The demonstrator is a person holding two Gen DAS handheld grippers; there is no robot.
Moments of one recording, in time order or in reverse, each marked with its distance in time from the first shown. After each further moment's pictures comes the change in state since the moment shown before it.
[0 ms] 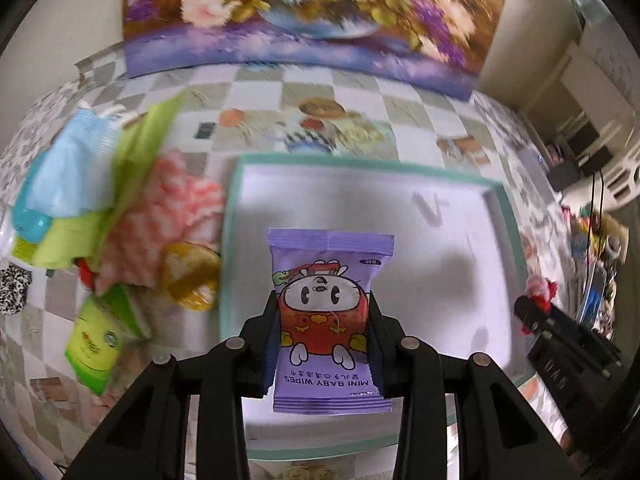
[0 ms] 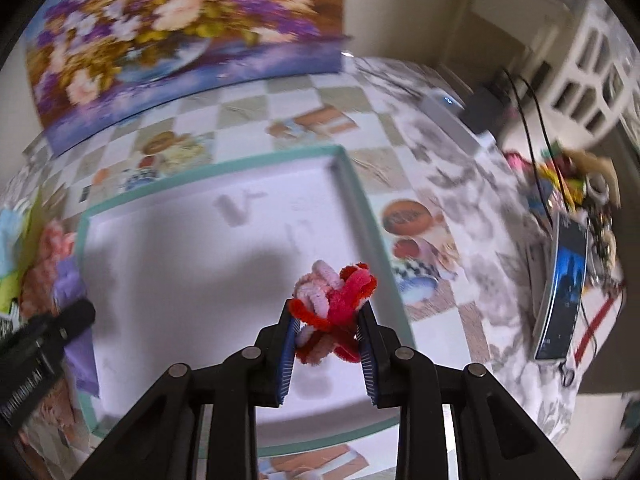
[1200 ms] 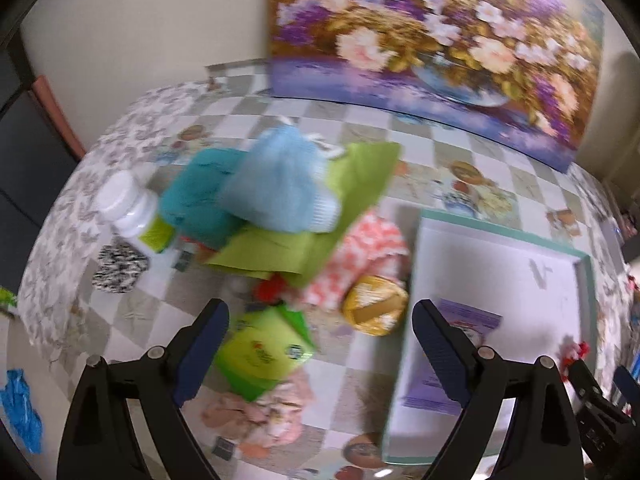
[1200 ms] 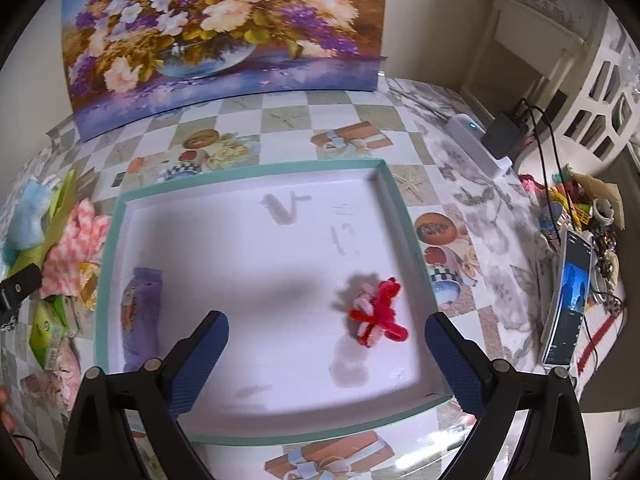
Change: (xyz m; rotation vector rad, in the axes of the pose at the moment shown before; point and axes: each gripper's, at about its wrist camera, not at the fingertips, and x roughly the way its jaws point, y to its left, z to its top) left arm -0.052 0.094 0.000 -0.198 -0.142 0.321; right arm -0.024 0.037 -0.013 -0.088 -0.064 0.041
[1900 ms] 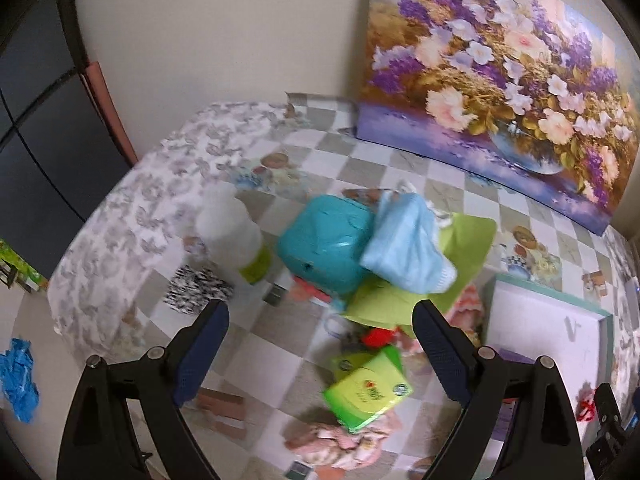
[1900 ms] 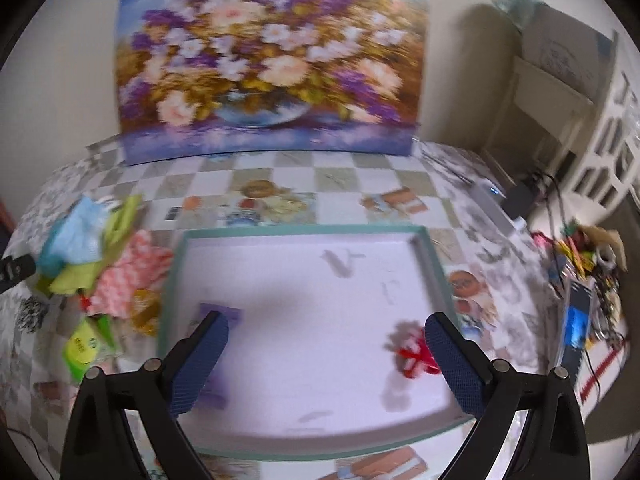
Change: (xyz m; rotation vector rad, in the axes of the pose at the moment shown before) left arm -0.025 0.075 0.018 -0.122 -0.107 0.103; right arm -0.045 0.053 0.003 -0.080 -0.189 0.046
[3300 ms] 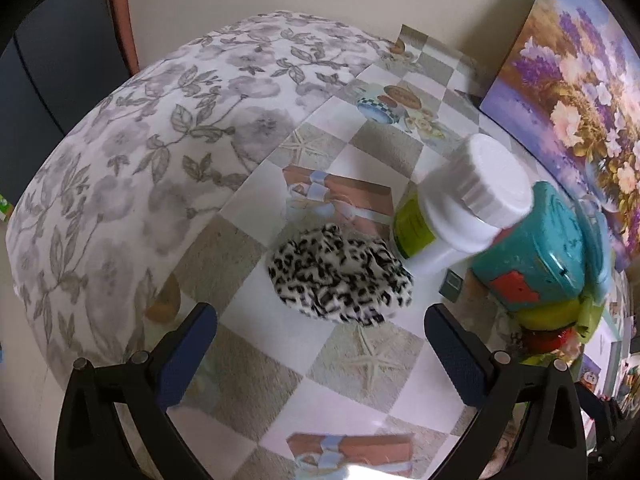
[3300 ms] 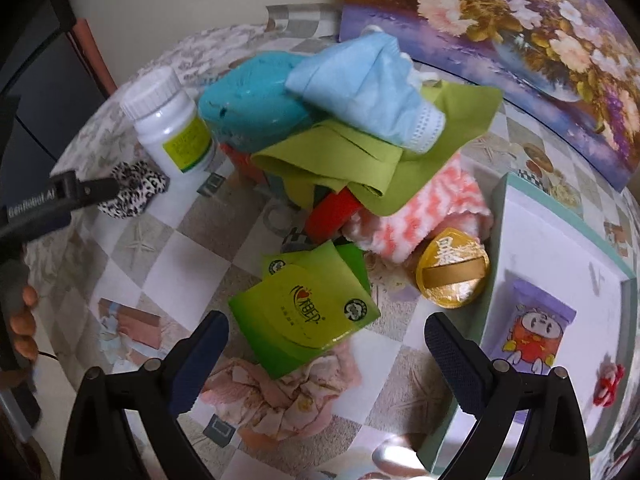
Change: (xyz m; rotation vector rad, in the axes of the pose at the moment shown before) left arm 0.126 0.182 -0.019 -0.184 0.207 -0.133; right arm 0.049 0.222 -0.044 -0.387 0.244 0.327
